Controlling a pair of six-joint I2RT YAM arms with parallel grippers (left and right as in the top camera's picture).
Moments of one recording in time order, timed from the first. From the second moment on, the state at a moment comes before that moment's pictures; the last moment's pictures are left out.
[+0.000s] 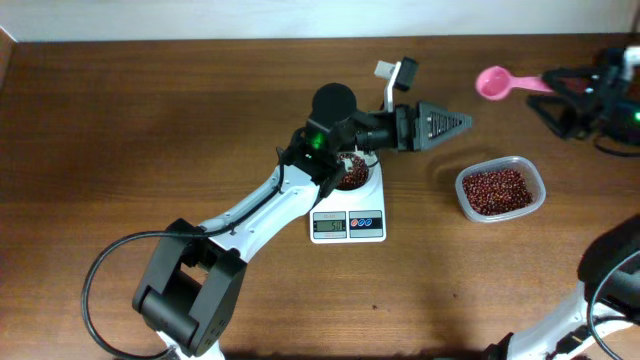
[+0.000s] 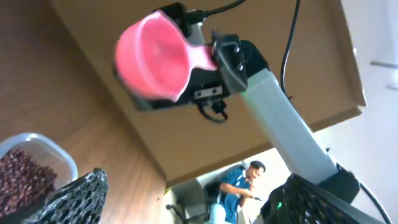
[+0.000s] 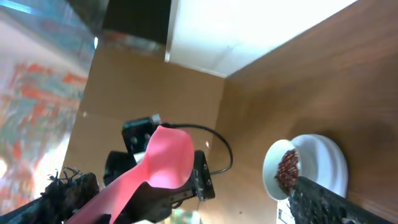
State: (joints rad) left arm -0.61 1.86 1.31 0.68 0.90 -1.15; right arm -0.51 2.01 1.93 -1.66 -1.50 -0.49
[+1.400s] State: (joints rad) left arm -0.16 1.72 1.48 -0.60 0.57 -0.44; right arm 0.08 2.01 1.98 -1.18 -0.10 -0.31
